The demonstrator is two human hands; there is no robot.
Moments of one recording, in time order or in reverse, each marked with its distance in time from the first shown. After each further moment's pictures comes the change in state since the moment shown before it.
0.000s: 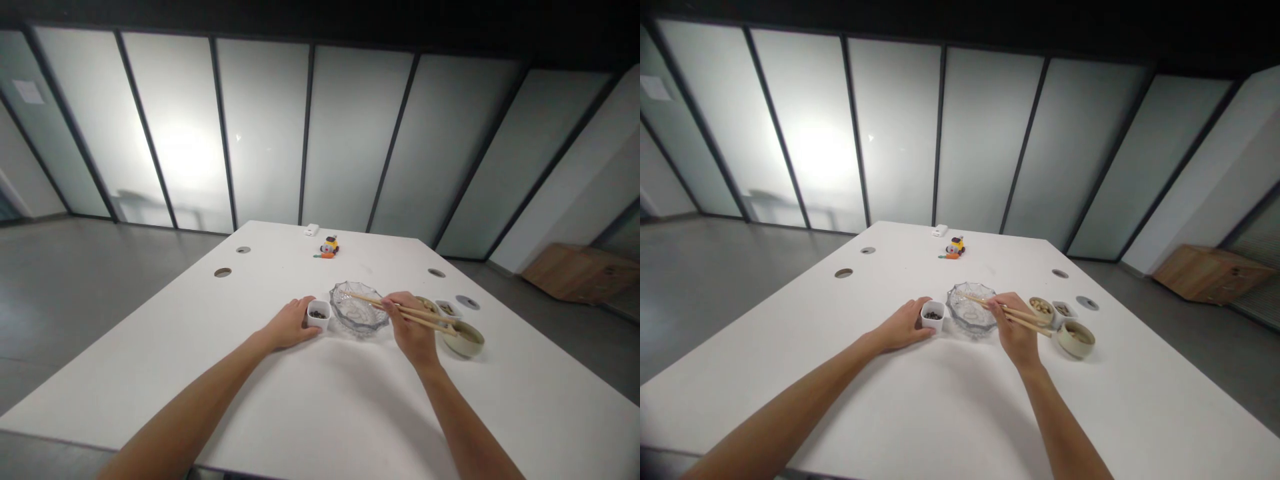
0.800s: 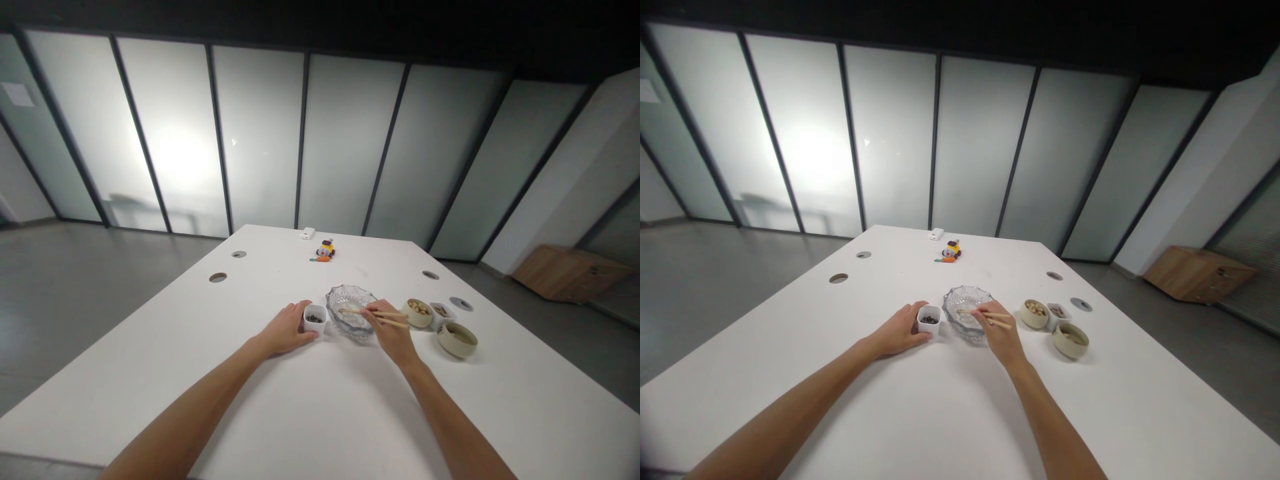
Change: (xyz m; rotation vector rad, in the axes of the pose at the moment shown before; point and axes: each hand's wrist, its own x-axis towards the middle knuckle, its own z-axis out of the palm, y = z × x) left_hand 0.000 0.005 -0.004 0.025 -0.002 0.012; right_hand -0.019 0.032 0.025 0.104 -0.200 0.139
